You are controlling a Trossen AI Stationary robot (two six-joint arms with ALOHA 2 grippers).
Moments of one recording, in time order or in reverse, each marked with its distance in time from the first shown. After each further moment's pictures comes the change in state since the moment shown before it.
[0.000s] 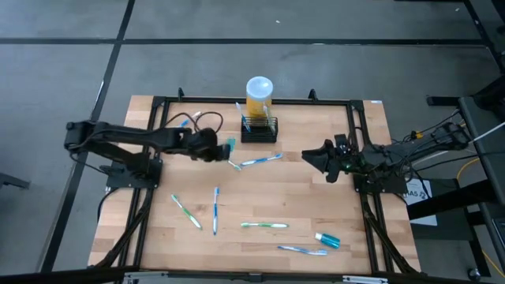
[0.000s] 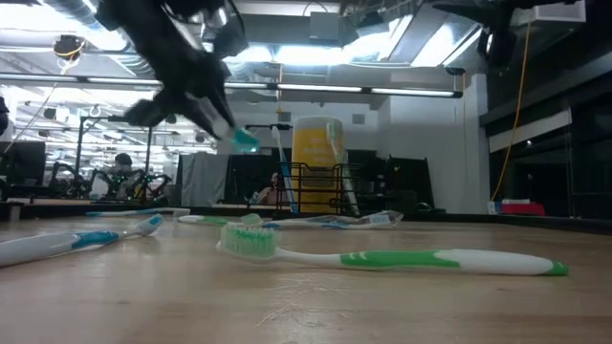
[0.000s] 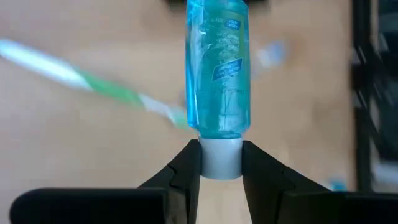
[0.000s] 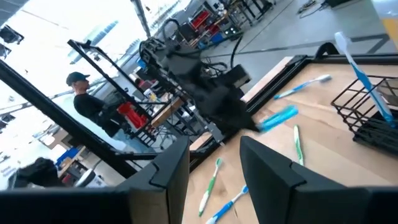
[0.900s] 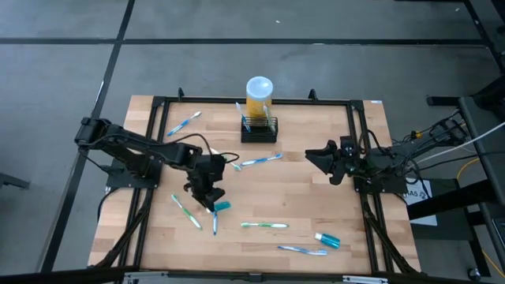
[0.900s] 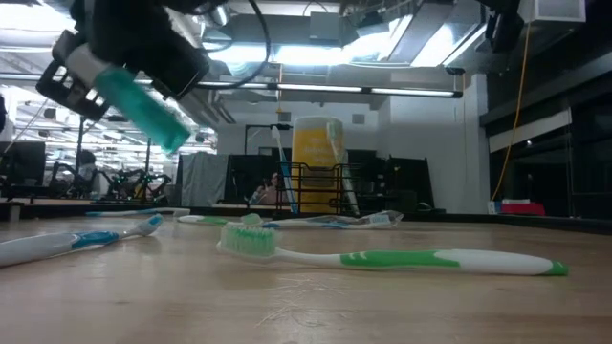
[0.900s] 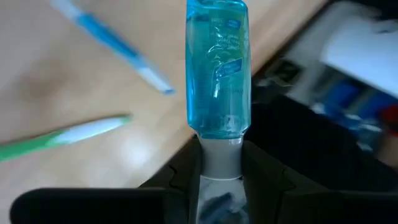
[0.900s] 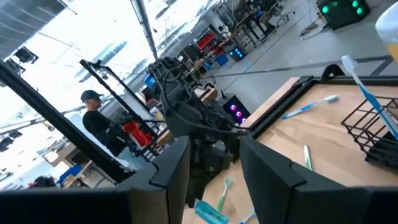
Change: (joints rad) left arm -0.205 0.163 0.082 -0.145 0.724 0.099; right arm 0.095 0.004 0.000 0.107 0.140 -0.061
